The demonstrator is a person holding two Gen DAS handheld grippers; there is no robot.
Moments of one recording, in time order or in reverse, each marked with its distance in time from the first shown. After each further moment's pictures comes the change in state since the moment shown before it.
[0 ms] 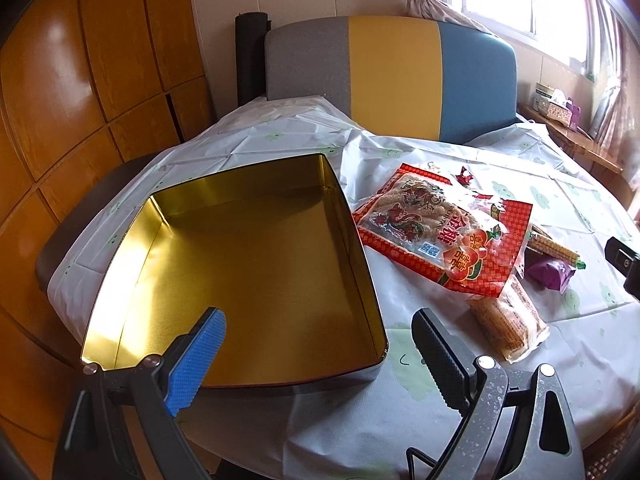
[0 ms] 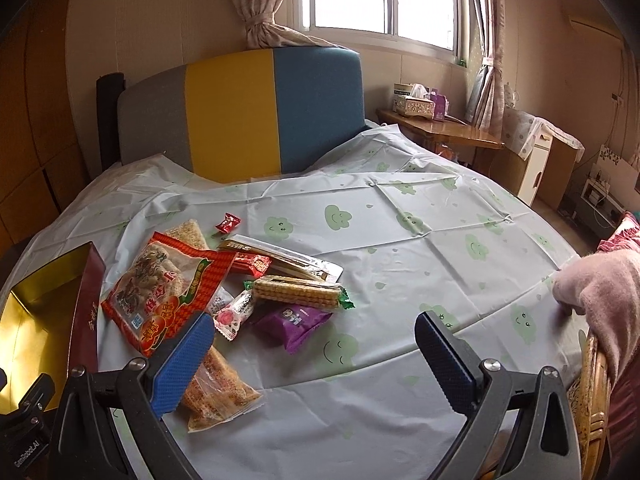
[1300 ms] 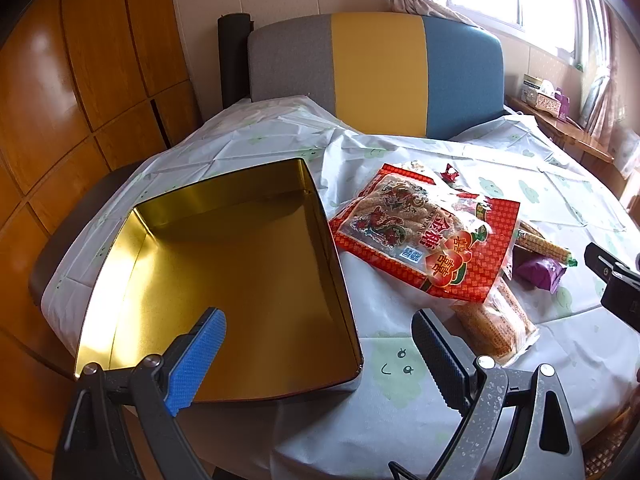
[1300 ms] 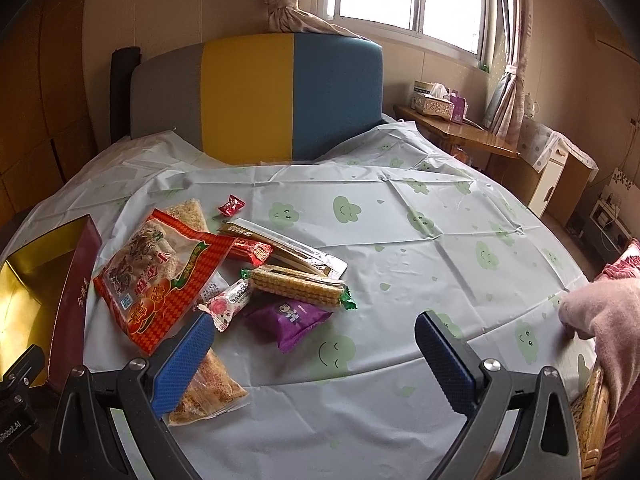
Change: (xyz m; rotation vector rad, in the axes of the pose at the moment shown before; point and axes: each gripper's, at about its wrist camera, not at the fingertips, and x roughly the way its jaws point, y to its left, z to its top) left arm 0.003 -0.015 0.011 0.040 0.007 -0.027; right arm 0.019 0.004 0.004 -0.095 0.042 0.017
